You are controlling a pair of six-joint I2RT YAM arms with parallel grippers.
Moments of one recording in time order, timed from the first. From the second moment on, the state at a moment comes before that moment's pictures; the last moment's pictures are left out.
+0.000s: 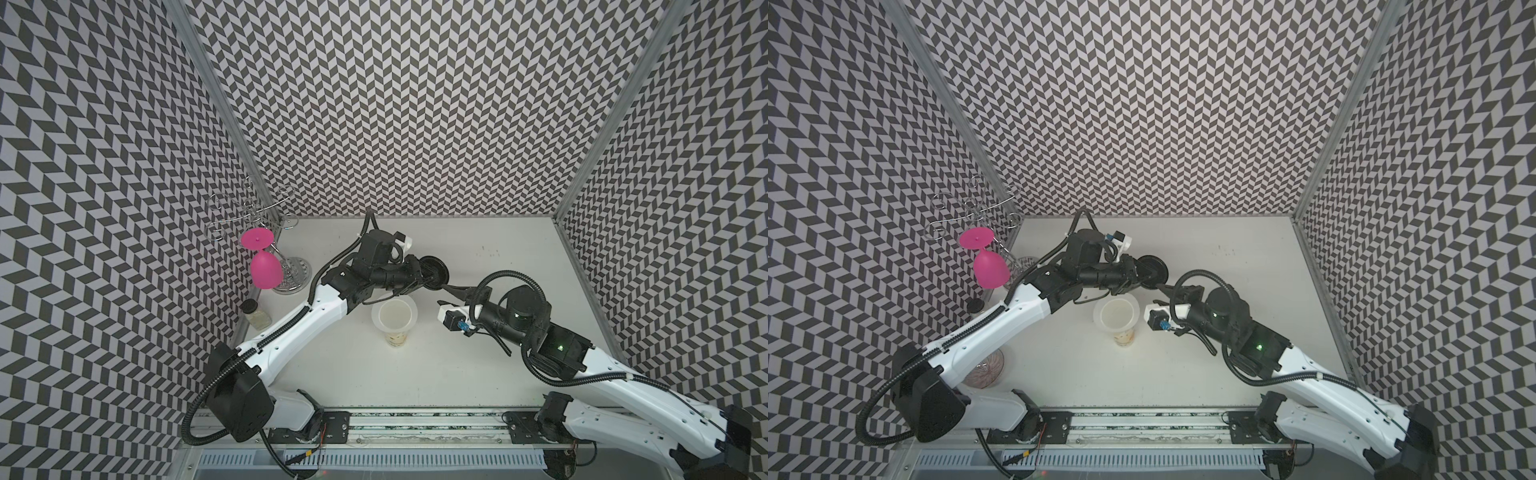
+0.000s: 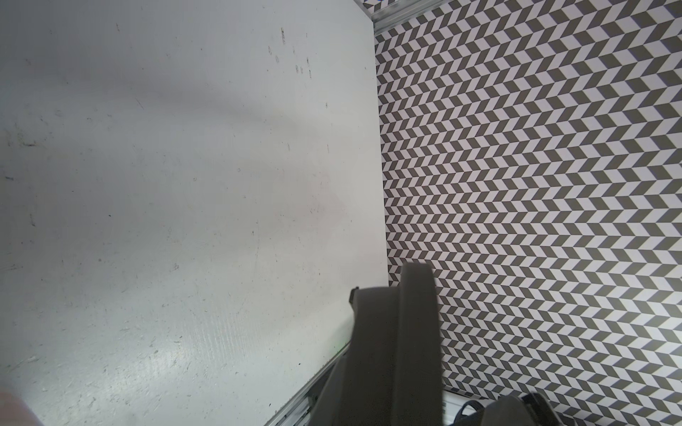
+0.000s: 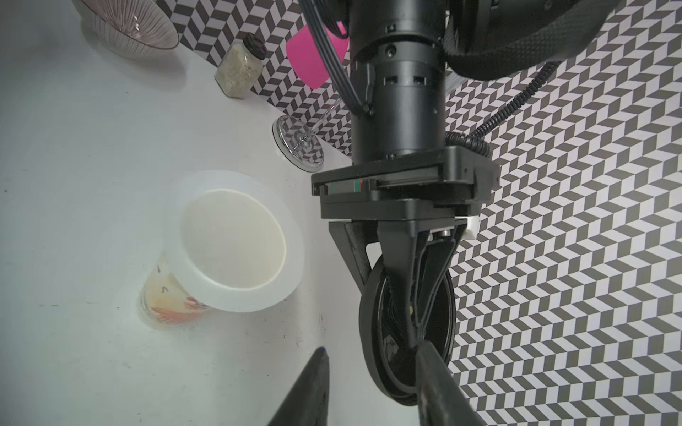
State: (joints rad) left arm -0.65 1.39 1.23 -0.36 0.54 -1.02; right arm 0.88 0.92 0.77 -0.04 -0.06 -0.97
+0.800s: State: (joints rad) left arm -0.65 1.39 1.29 -0.56 0.49 -0.85; right arm 0.87 1.07 0.96 -0.27 -0.13 -0.94
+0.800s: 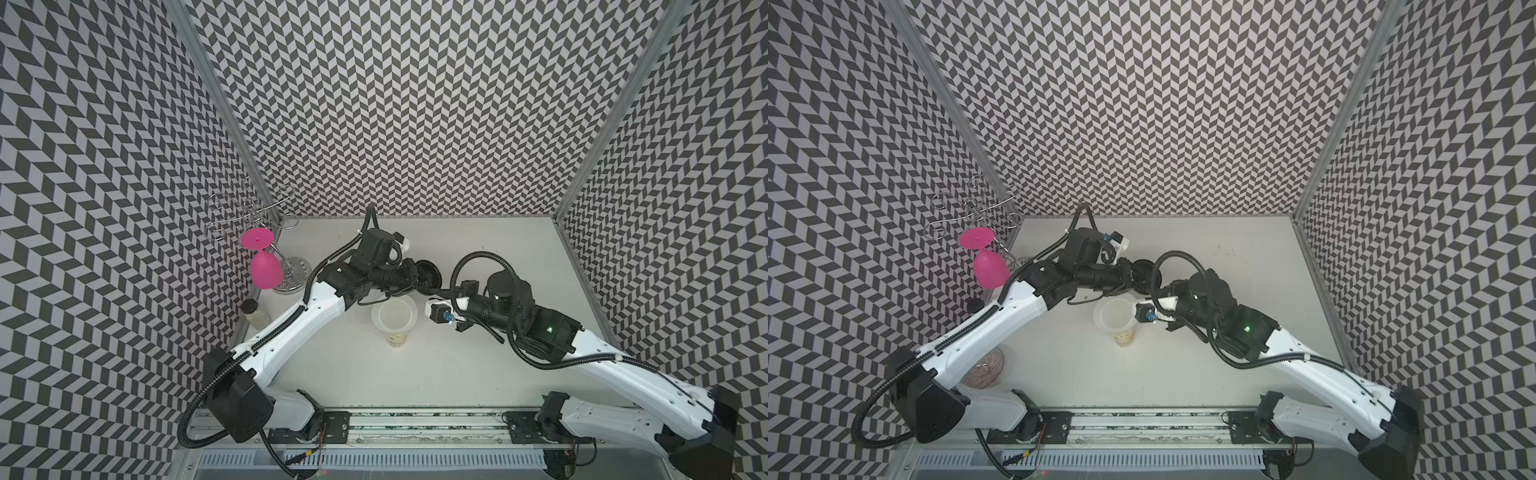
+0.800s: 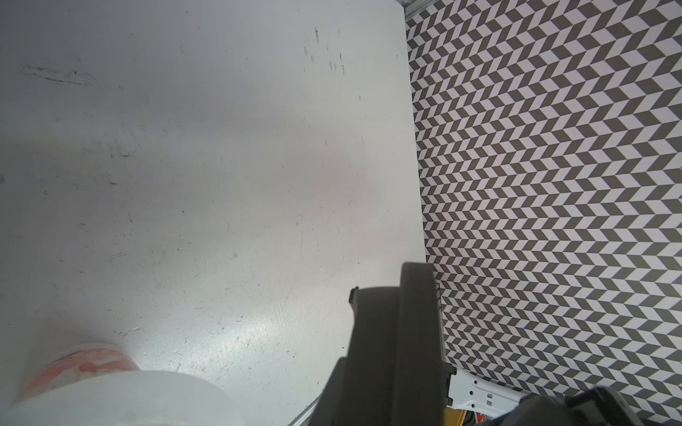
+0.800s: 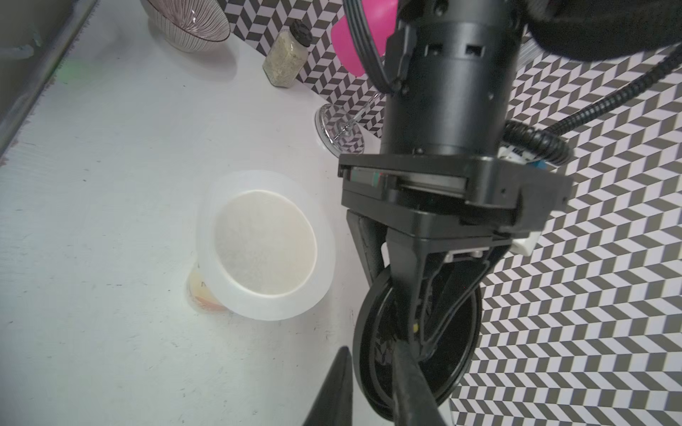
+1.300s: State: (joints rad) left arm -0.65 1.39 1.29 -0.58 0.49 -0.83; right arm 0.86 1.09 1.00 -0.35 -0.15 -0.92
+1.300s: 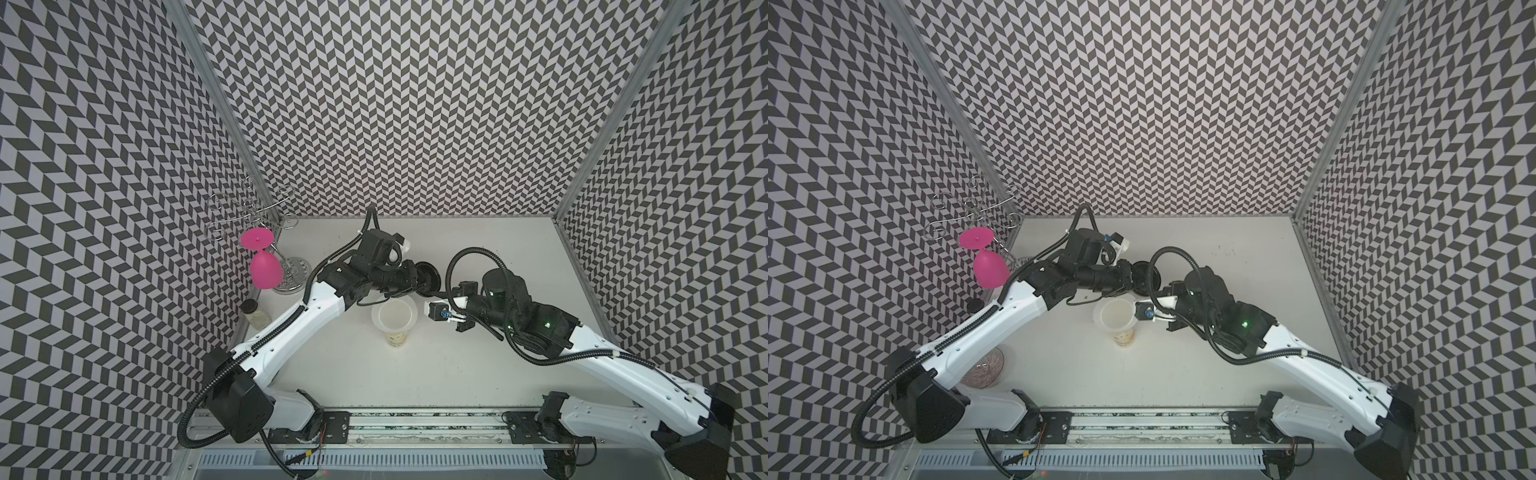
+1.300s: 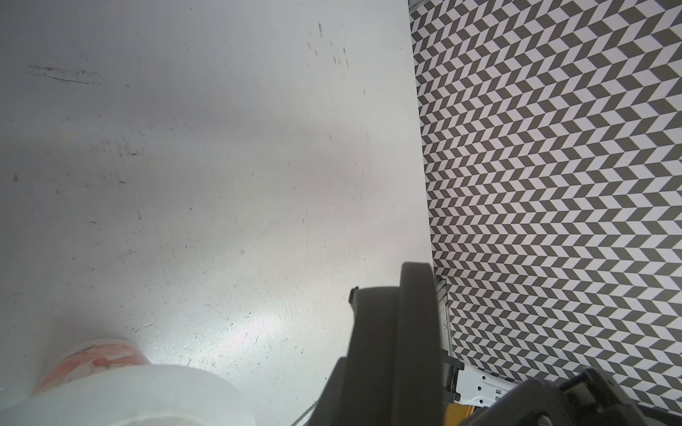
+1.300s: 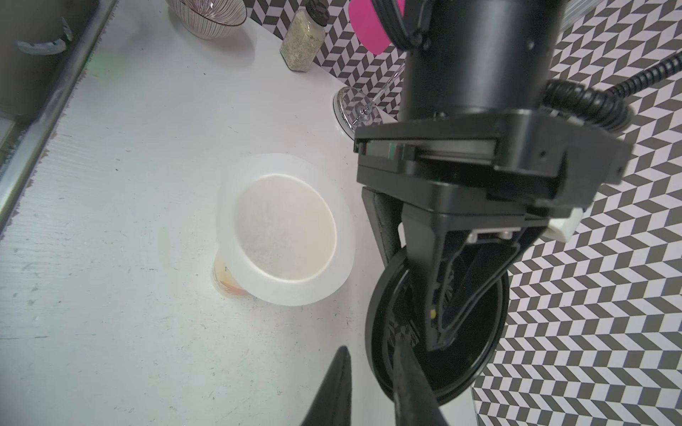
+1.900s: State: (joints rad) left arm -0.65 1.39 1.31 -0.61 0.49 -0.80; right arm 0.85 1.19 1.04 -0.37 -0.15 -0.94
